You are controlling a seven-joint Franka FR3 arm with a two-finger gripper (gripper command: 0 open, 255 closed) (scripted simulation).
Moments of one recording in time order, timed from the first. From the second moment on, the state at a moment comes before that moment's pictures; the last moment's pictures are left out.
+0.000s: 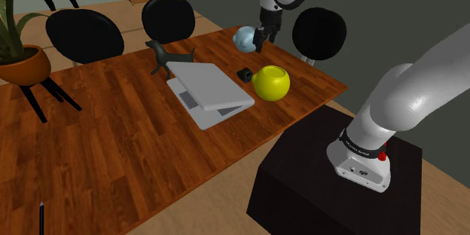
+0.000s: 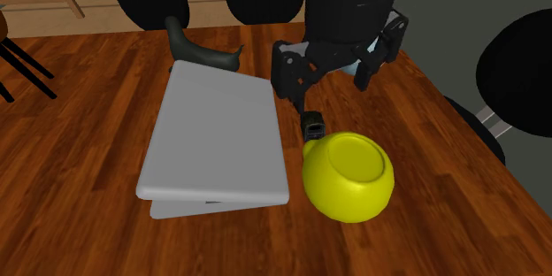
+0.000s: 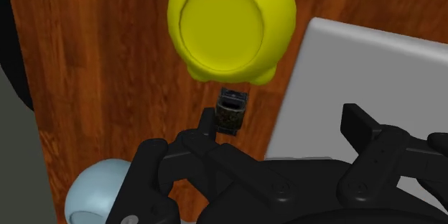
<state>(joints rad) -0.07 -0.33 0.00 -2.39 -0.13 2.14 0.04</state>
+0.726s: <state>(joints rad) -0.12 0.08 -0.04 -2.24 -0.11 2.38 0.12</state>
